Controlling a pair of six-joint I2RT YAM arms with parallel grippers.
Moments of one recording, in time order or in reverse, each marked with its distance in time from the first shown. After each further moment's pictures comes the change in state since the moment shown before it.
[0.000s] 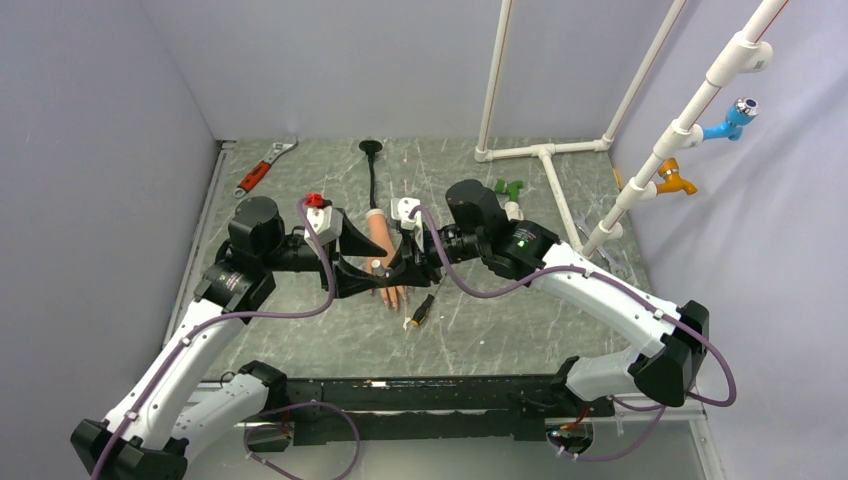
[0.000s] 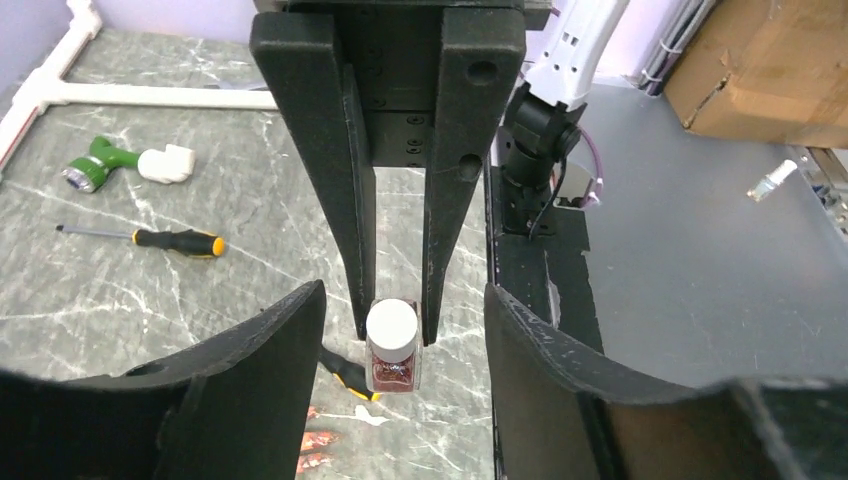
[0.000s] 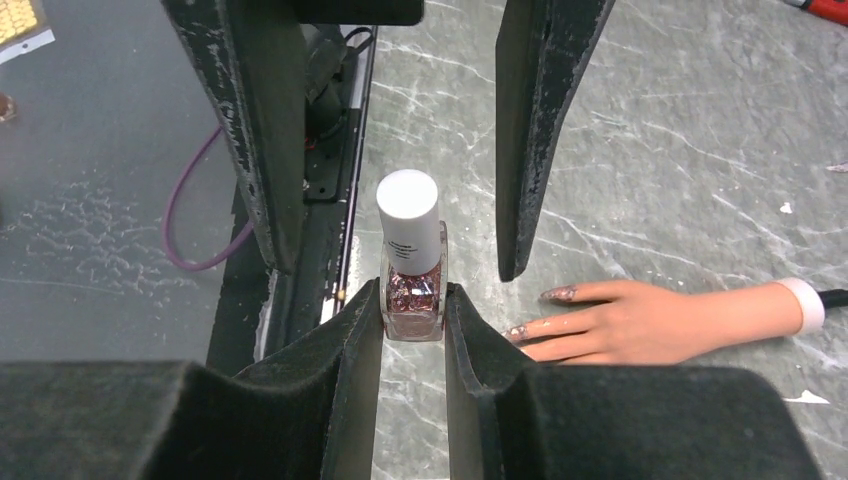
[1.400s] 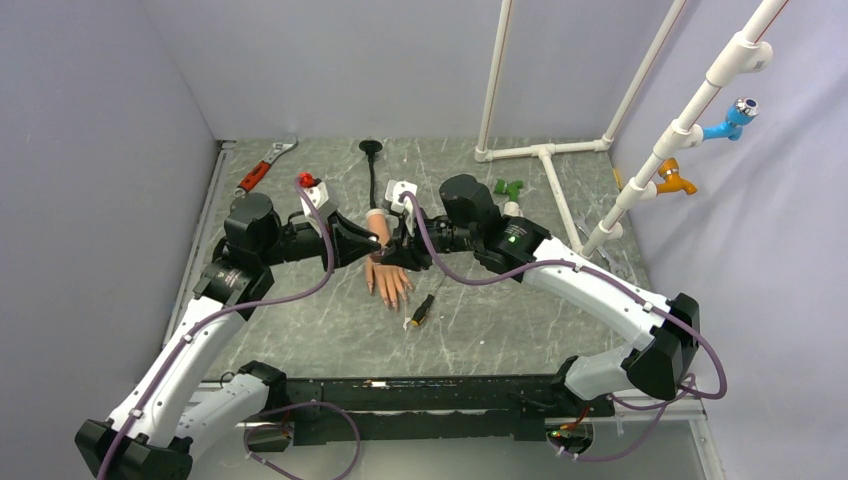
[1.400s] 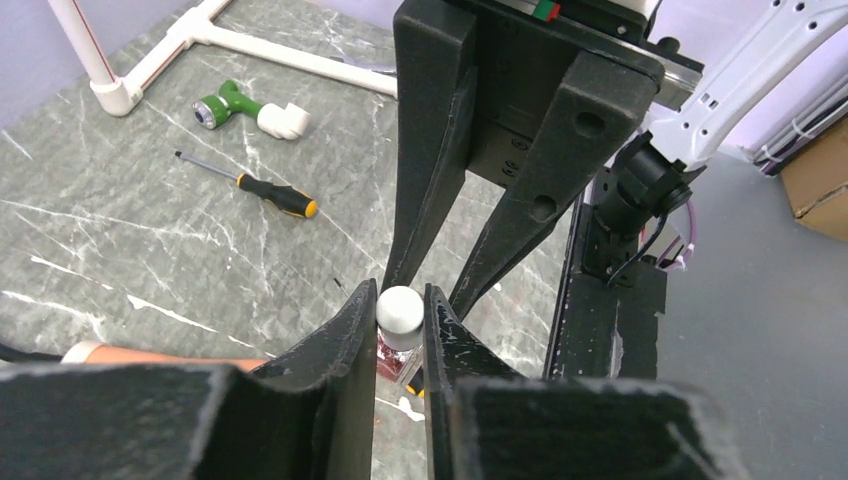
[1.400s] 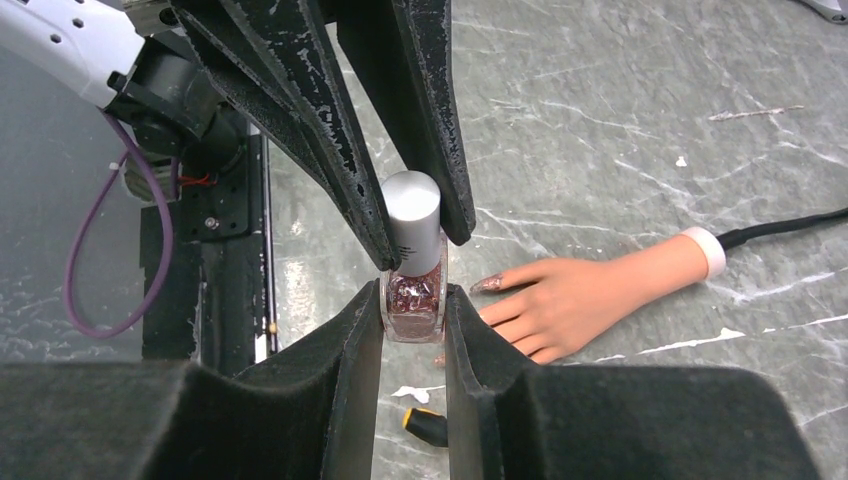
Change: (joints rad) left arm 0.039 0.002 0.000 0.037 -0.254 -0.127; right arm 0.003 0.048 0.026 0.074 0.208 0.069
